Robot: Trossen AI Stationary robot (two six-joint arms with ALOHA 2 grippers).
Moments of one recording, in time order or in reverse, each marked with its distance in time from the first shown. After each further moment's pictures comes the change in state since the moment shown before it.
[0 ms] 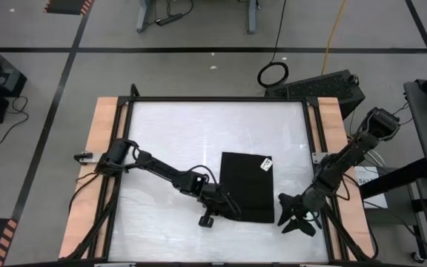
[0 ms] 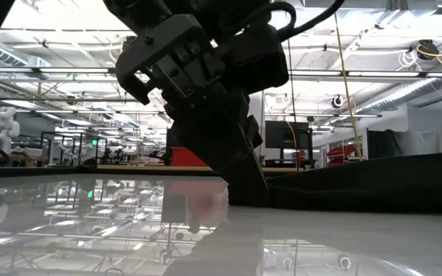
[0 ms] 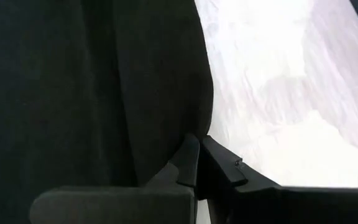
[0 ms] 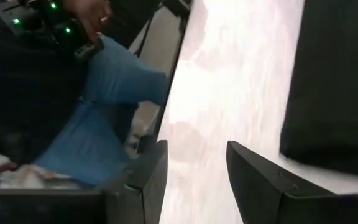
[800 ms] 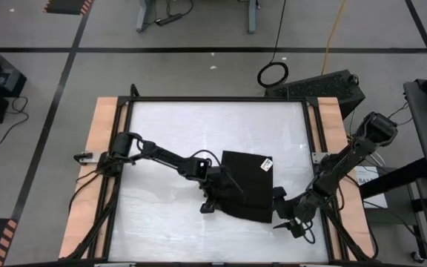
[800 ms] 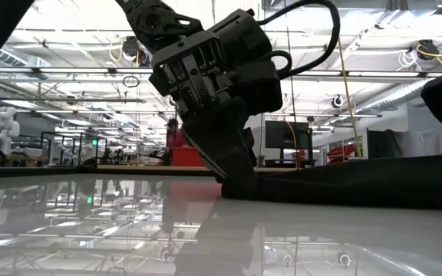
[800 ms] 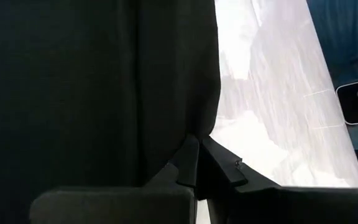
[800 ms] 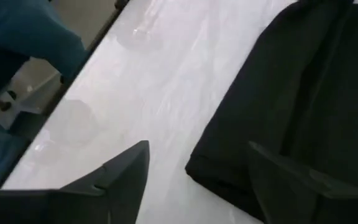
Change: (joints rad) left arm 0.146 0.005 -0.003 -0.006 0.312 -0.061; right arm -0.001 0.121 0.175 -0.303 0.235 -0.442
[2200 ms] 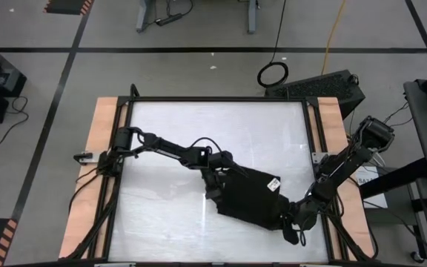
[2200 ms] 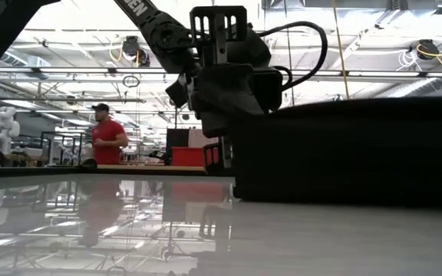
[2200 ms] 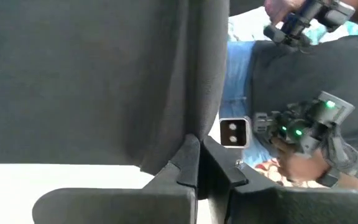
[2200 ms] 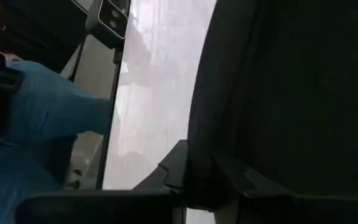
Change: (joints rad) left arm 0.109 -0.004 0.004 0.076 0.415 -0.371; right arm 0.070 0.119 0.021 0.148 0.046 0.552
